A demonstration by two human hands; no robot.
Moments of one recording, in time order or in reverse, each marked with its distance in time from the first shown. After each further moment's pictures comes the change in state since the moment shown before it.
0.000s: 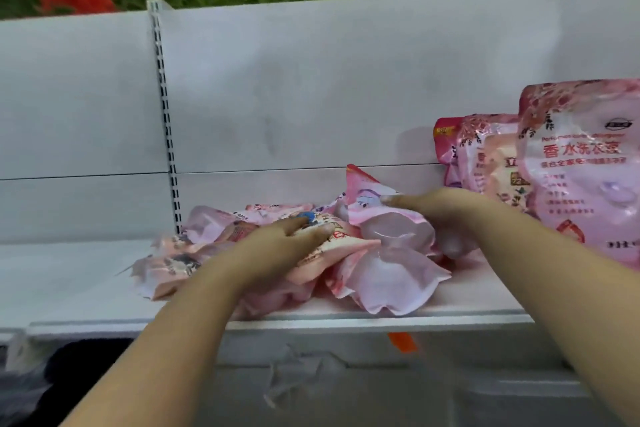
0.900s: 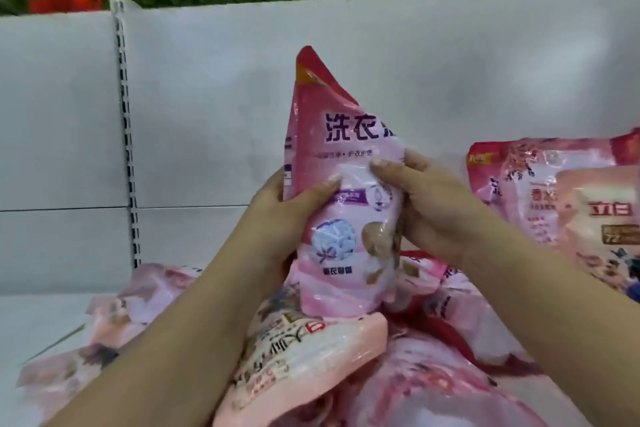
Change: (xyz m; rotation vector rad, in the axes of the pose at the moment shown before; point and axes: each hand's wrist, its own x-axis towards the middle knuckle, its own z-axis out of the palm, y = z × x) left_hand 0.108 0.035 -0.014 -1.088 0.182 0.210; right_hand 0.049 -0.067 0.012 0.721 -0.194 -0.733
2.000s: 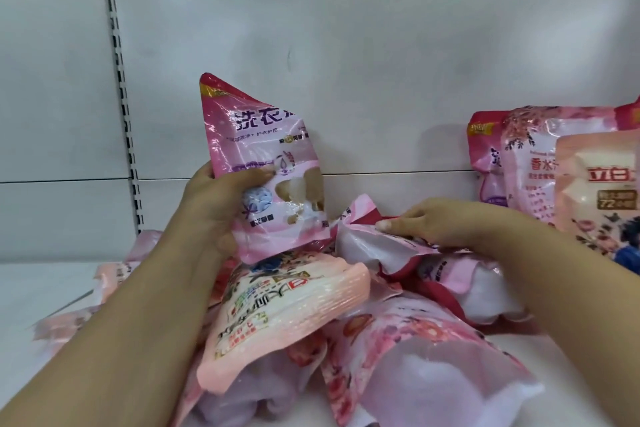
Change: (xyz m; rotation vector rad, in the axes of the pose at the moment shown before) left_hand 0.004 -0.014 -0.047 -0.076 0.347 -0.038; right_hand -0.015 0.025 -0.050 -1.310 -0.203 0.483
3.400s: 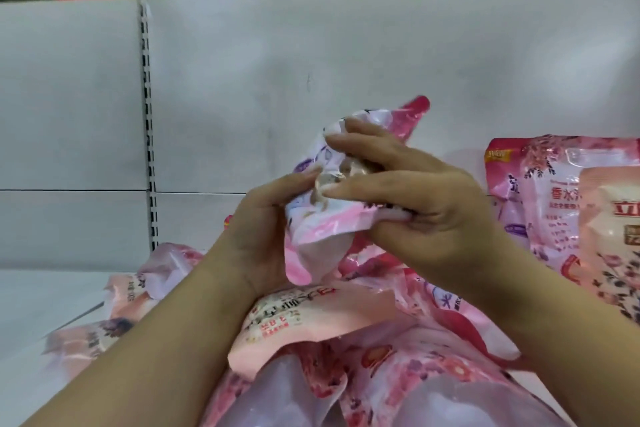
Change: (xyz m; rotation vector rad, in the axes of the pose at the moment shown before) left_hand -0.012 -0.001 0.010 -0.313 -0.831 -0.192; right_hand -0.034 -0.068 0.013 0.199 0.736 -1.208
